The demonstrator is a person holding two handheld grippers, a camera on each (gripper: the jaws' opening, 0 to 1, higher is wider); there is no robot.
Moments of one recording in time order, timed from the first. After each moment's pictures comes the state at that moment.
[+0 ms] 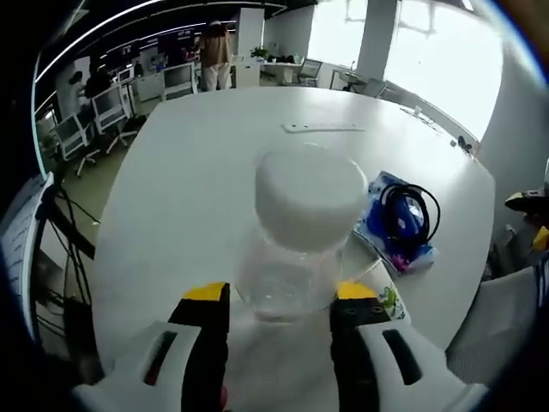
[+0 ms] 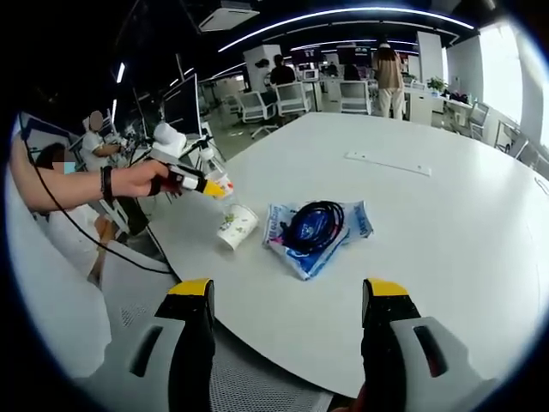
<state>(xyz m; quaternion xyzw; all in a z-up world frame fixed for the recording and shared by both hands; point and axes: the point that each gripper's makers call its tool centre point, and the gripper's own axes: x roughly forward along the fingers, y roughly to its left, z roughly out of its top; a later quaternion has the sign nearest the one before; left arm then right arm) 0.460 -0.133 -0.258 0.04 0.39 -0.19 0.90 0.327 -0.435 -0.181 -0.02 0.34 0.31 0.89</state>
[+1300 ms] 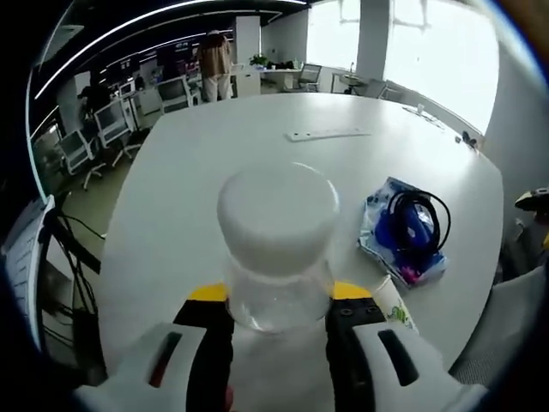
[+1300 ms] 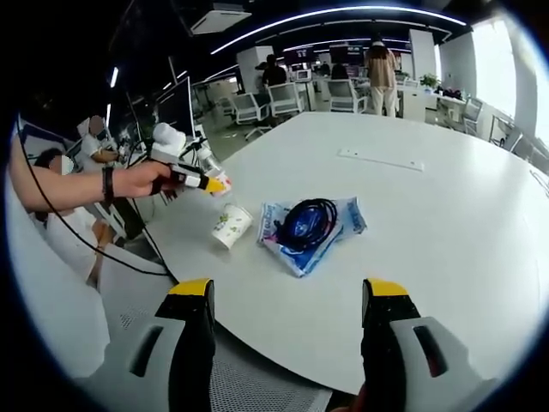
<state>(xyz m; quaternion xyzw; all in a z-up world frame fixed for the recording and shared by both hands) 0.481 -0.140 -0.257 0.06 0.38 -0.17 0.91 0.326 -0.443 -0.185 -0.01 0.34 0.30 0.89</state>
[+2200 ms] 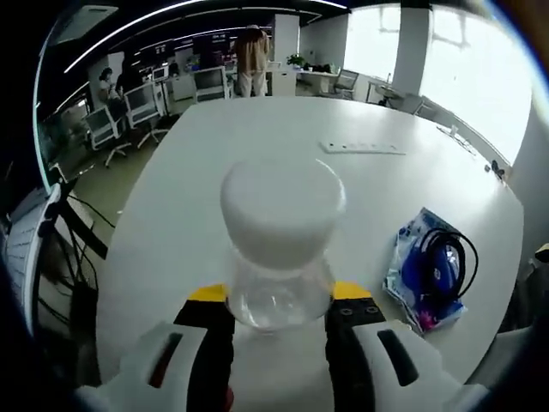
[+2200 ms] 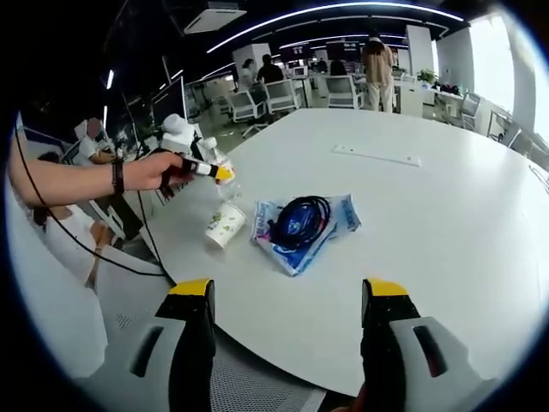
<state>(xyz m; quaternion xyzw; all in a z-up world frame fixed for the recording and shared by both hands) 0.521 -0.137 -0.259 0.01 0.38 -0.09 0.92 0.335 -0.453 -0.189 0.00 0.35 0.29 0.89</state>
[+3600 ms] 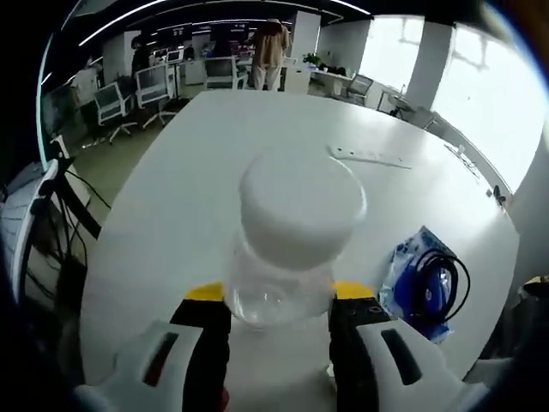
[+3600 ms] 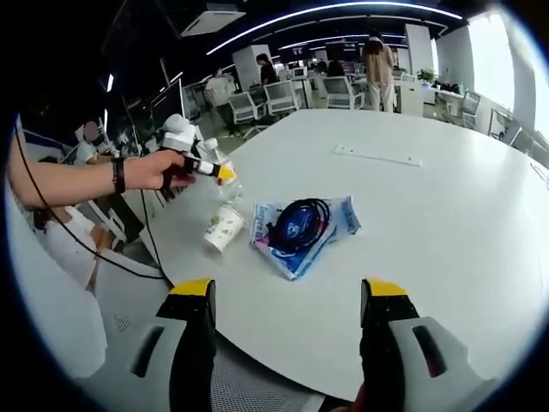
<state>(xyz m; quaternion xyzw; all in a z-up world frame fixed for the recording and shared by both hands) 0.525 -0.141 -0.257 -0.05 0.39 -0.08 0.91 0.342 -0.452 -0.189 0.00 0.35 0.29 0.89</state>
